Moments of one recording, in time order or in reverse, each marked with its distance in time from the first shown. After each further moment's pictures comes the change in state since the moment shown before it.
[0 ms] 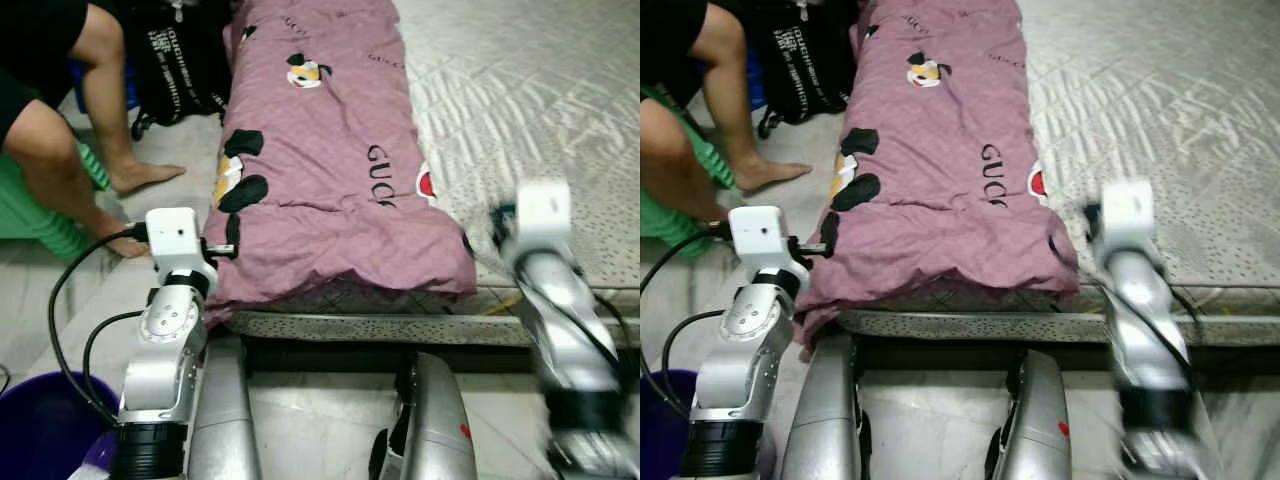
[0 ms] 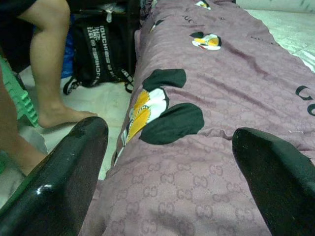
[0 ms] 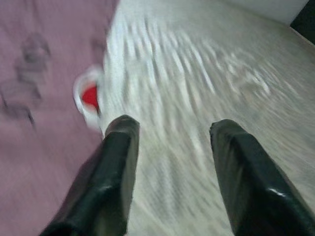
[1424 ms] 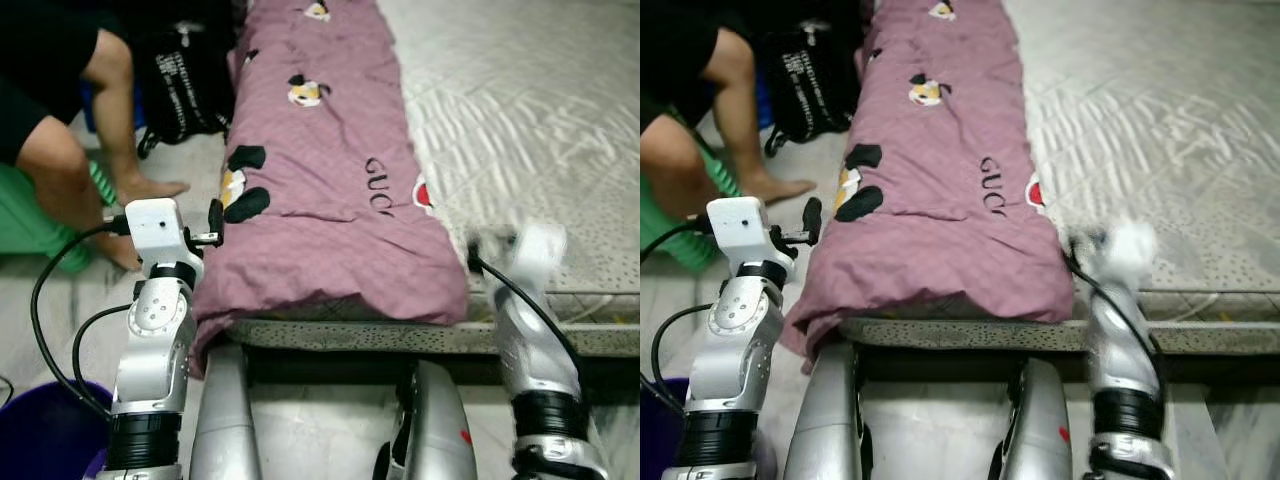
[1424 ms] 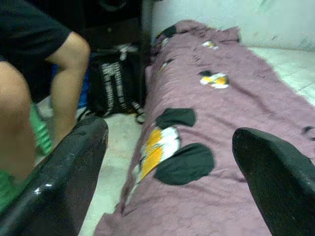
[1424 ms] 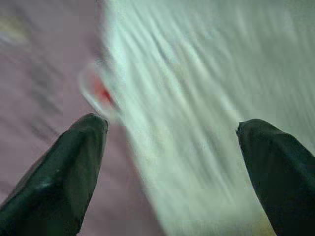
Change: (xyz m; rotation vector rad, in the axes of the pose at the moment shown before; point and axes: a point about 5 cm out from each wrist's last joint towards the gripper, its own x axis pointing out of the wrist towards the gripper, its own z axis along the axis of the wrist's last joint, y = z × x) left arm 0.006 0.011 0.009 -0.002 -0.085 0.050; right arm -0.006 0.010 -0.046 0.271 -0.015 0.004
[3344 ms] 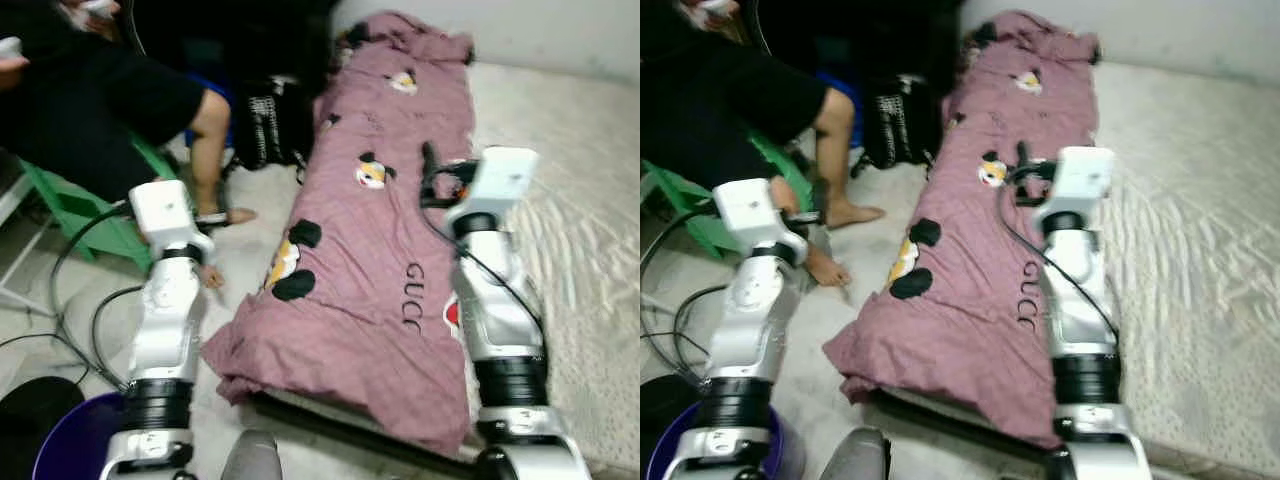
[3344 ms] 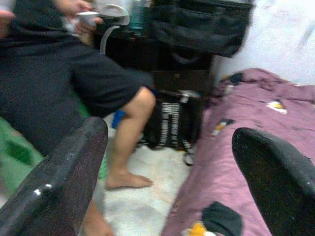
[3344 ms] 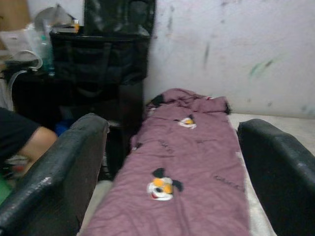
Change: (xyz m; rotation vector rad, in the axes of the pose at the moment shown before) left arm 0.024 0.002 -0.001 -0.038 -0.030 0.058; right arm 0.006 0.071 0.057 0.000 -0.284 0.170
